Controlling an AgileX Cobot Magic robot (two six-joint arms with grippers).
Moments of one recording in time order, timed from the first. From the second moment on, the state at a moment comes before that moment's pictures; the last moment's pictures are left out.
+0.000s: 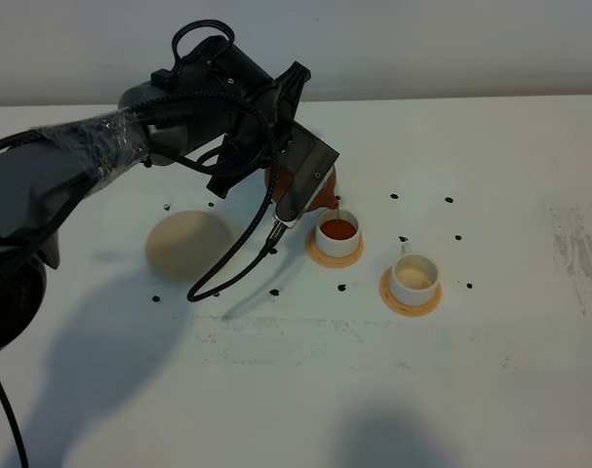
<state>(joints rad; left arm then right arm) -0.57 2.24 -1.84 0.38 0.63 1.50 -0.20 0.00 -0.52 -0.05 1.11 0.00</state>
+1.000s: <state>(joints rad) -0.57 2.24 -1.84 0.38 0.63 1.51 -0.20 0.00 -0.52 -0.05 1.11 0.01</state>
